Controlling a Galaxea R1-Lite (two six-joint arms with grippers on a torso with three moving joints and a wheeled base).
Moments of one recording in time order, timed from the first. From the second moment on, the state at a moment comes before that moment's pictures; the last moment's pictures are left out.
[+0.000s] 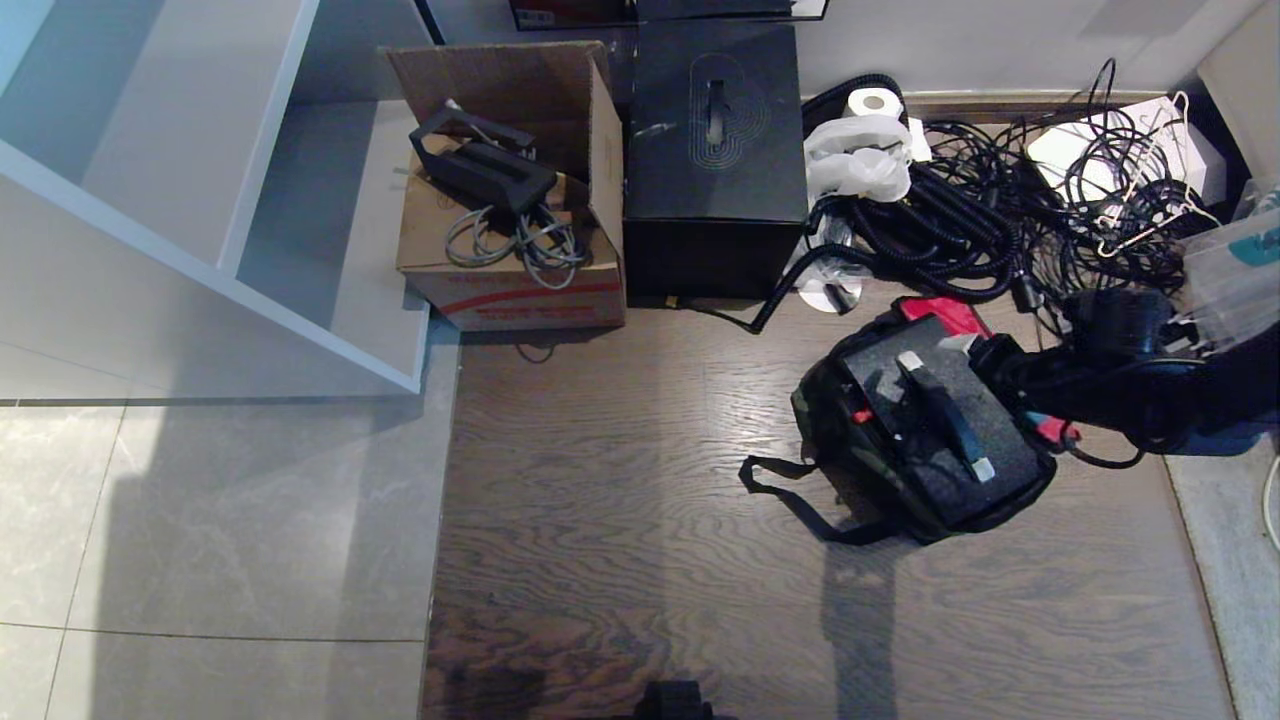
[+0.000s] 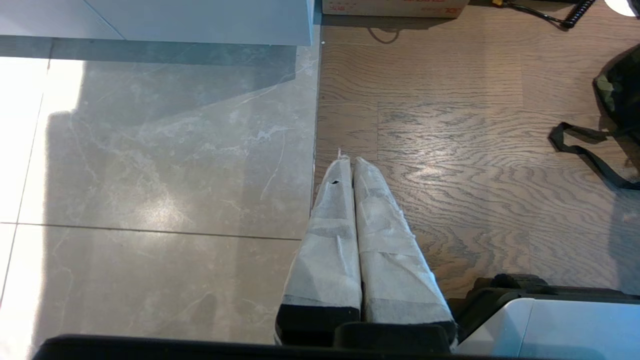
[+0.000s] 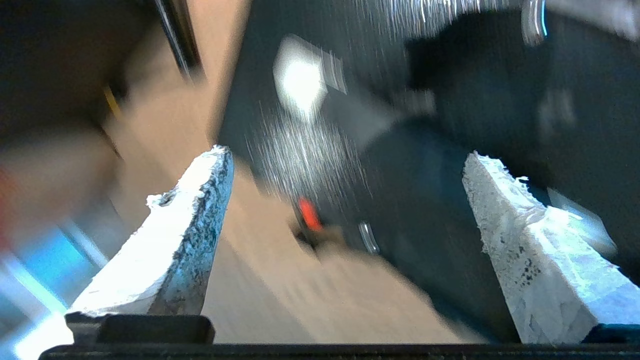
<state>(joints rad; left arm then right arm) 0.00 0.00 0.00 0.00 0.01 -0.01 -0.14 2.14 -1.20 -0.57 0.21 0.74</state>
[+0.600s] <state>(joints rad) 0.00 0.00 0.00 0.00 0.01 -0.01 -0.16 2.39 -1.66 -0.62 0.09 0.78</state>
